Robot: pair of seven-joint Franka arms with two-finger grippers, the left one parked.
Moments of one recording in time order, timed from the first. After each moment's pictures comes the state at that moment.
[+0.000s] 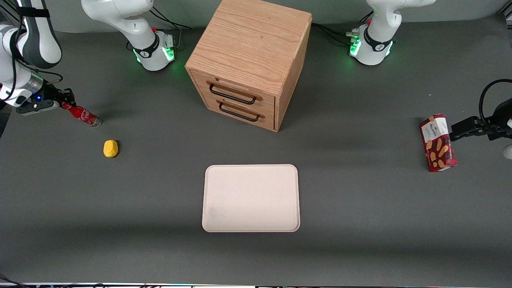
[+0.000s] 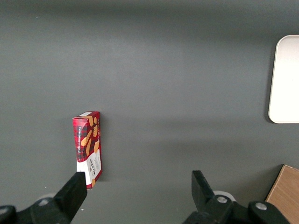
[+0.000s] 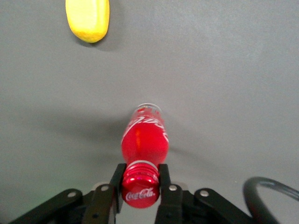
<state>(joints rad) 0.21 -0.27 -0.84 -2.57 -0.40 2.30 -0.57</state>
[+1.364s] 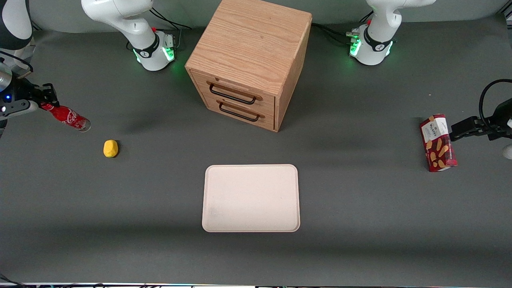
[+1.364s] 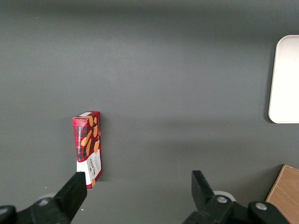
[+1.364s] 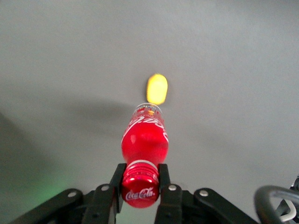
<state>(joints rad) 0.23 -0.17 -0.35 -1.94 -0.16 1.65 -0.37</state>
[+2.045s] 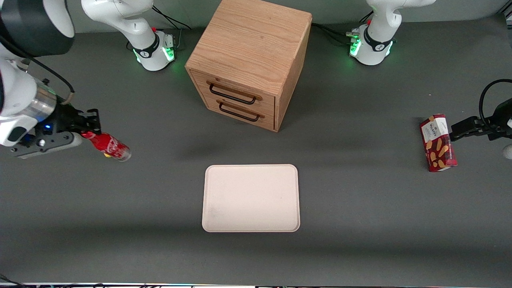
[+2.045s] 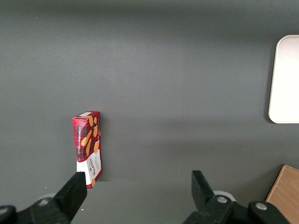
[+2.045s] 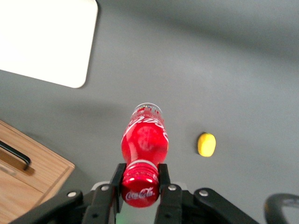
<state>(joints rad) 0.24 0.25 -0.05 -1.28 -0.03 1.45 -0.05</state>
